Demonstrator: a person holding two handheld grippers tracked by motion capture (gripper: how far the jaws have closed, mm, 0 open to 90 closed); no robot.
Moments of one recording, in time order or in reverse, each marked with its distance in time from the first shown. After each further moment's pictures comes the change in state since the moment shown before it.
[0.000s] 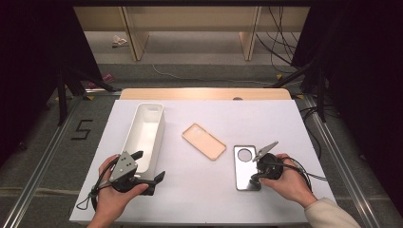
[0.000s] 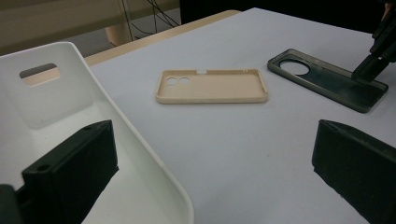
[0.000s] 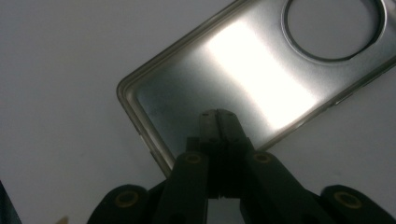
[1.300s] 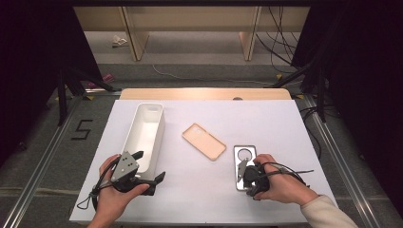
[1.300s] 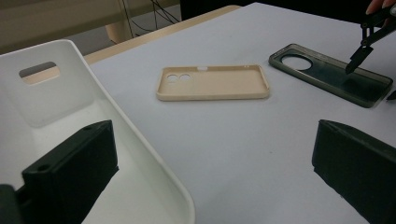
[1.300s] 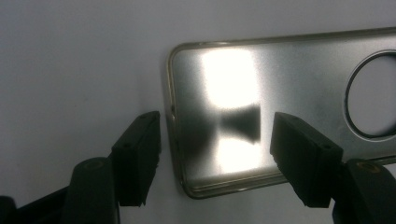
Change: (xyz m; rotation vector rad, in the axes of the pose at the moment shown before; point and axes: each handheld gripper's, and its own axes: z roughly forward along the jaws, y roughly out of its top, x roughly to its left) left arm -0.001 0.000 0.002 0.013 0.005 0.014; right arm 0.041 0.025 0.012 0.253 -0.132 -0.560
